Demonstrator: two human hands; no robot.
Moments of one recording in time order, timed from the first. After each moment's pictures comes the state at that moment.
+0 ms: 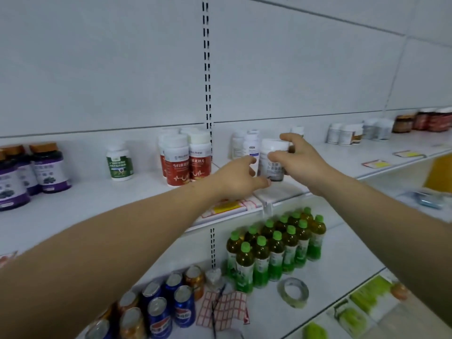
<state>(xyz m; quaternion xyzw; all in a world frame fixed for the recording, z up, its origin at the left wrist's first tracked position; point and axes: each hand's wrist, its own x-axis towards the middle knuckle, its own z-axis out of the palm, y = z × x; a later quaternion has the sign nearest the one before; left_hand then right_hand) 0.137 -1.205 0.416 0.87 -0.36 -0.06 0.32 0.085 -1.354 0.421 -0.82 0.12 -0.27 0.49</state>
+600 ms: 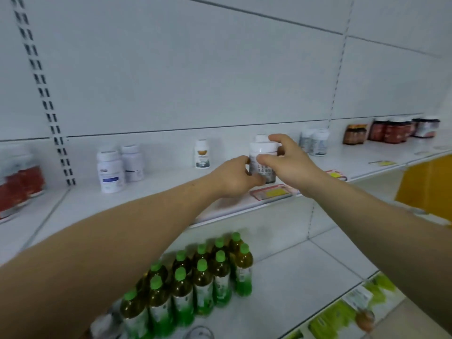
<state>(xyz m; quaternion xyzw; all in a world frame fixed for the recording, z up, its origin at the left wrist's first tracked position) 0.137 -1.554 0.423 0.88 -0.37 0.00 0.31 0.082 -1.688 0.426 -0.83 0.08 -0.28 0.48</state>
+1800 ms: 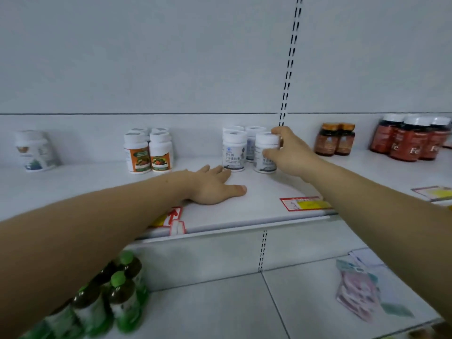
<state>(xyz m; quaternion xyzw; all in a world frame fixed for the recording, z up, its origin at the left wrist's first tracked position) 0.223 -1.930 0.394 0.97 -0.21 -0.10 0.01 0.228 -2.132 0.411 -0.92 0.01 -0.21 0.34</state>
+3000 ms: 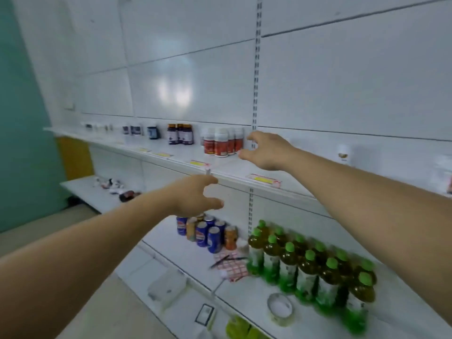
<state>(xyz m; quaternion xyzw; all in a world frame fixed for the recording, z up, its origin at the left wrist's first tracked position) -0.115 -1.435 0.413 0.97 0.18 0.07 0.14 0.046 -1.555 0.466 -0.87 -0.43 -0.08 0.21</state>
